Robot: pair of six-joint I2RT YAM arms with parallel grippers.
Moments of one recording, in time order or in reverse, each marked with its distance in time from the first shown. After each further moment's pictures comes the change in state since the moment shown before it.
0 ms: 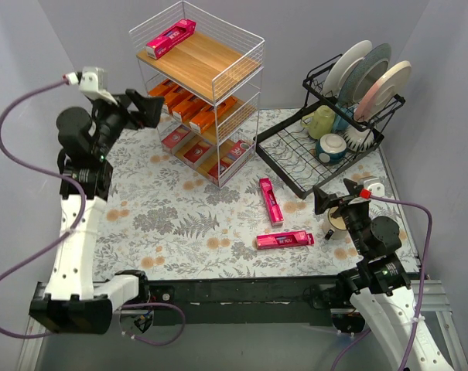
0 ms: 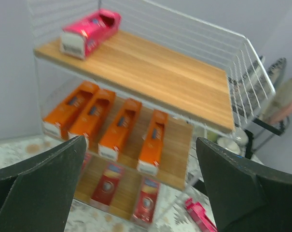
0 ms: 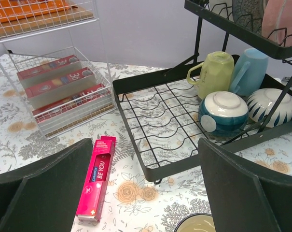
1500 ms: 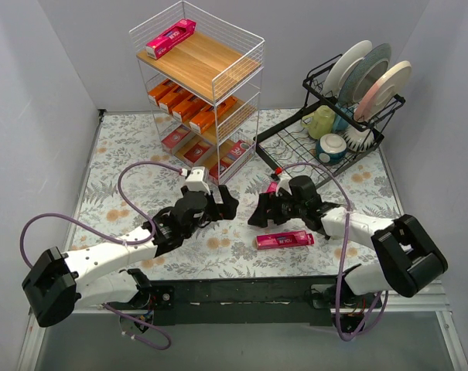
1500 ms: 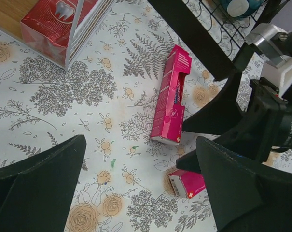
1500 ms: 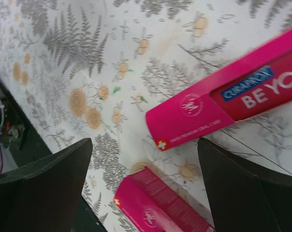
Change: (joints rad) left arm -0.884 -0.055 -0.800 0.182 -0.716 -0.365; right arm 0.206 1.125 0.139 0.210 -0.509 0.381
